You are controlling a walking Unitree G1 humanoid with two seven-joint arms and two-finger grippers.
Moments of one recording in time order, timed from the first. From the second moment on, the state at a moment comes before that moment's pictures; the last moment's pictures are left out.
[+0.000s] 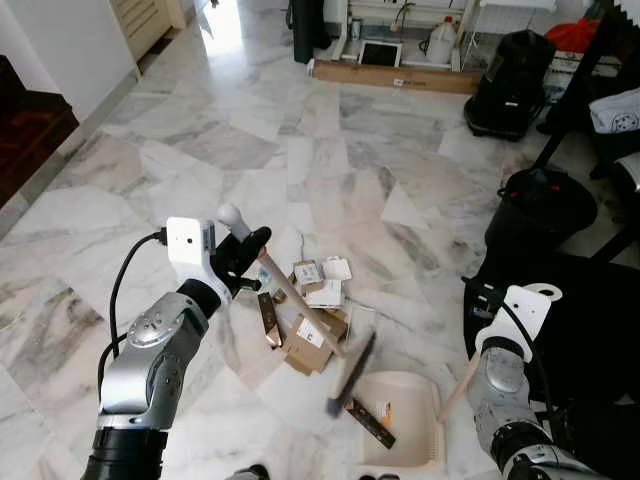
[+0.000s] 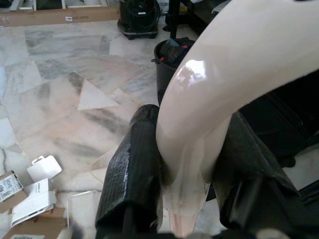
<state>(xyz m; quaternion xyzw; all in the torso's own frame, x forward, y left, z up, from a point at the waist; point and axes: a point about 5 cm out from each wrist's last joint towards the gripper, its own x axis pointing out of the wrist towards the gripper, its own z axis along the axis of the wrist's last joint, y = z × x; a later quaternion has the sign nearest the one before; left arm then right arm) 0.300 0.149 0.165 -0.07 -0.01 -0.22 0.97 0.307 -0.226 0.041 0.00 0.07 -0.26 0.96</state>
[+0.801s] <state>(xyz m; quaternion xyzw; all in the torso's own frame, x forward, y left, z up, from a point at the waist) 0.293 0.133 0.134 -0.04 0.05 -0.25 0.97 0.305 -0.226 0.039 0.00 0.08 -0.26 0.96</state>
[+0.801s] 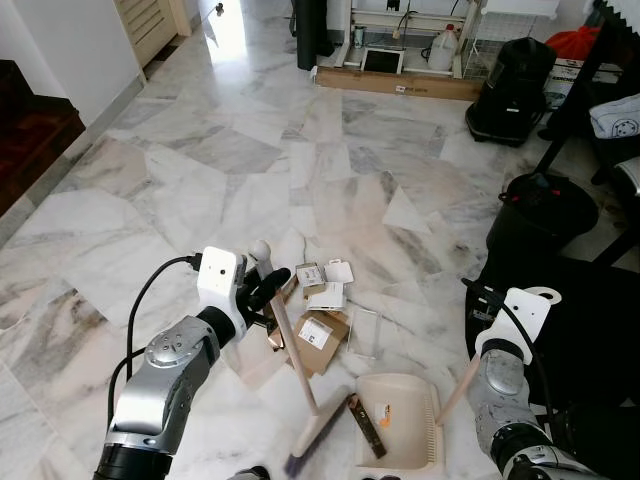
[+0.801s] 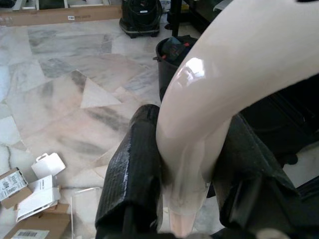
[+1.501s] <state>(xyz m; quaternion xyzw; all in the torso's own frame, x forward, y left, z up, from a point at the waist) 0.300 0.116 0.141 -0.10 0.03 -0.26 0.96 0.308 -0.220 0.039 0.01 0.08 -0.24 0.97</state>
